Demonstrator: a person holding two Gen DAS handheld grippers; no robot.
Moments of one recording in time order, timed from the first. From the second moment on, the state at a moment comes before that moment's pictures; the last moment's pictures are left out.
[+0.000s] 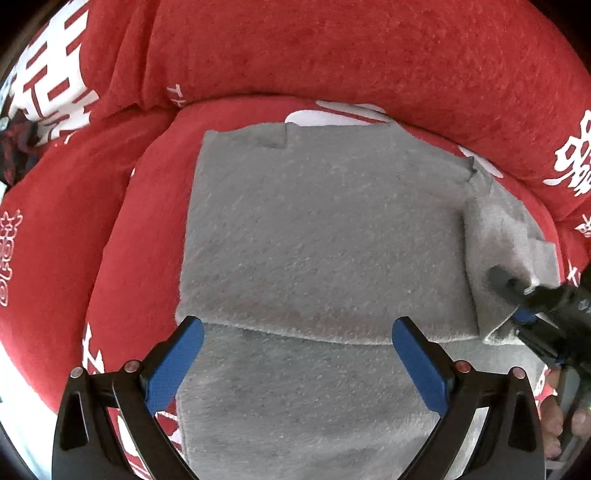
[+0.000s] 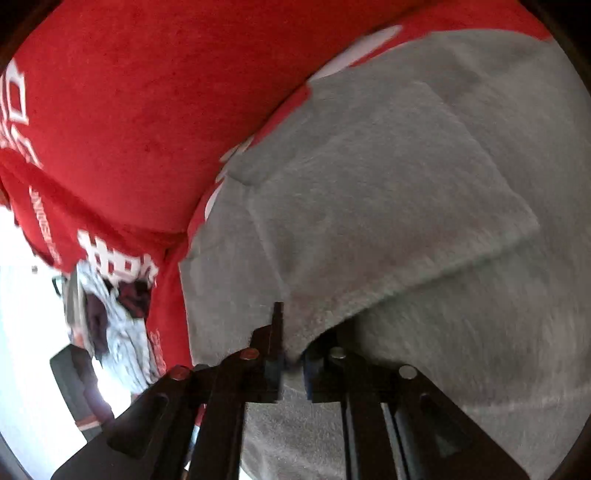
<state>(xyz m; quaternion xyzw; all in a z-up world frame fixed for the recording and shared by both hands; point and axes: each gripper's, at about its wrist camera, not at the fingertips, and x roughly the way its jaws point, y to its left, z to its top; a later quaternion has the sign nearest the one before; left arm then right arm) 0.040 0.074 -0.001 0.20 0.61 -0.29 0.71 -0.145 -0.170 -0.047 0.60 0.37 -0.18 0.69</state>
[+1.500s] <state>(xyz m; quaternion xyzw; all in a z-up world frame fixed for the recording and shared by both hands) 0.064 0.025 -0.017 0.09 0.67 -0.36 0.65 -0.316 -0.227 -0.041 0.70 0.24 -0.35 0.57</state>
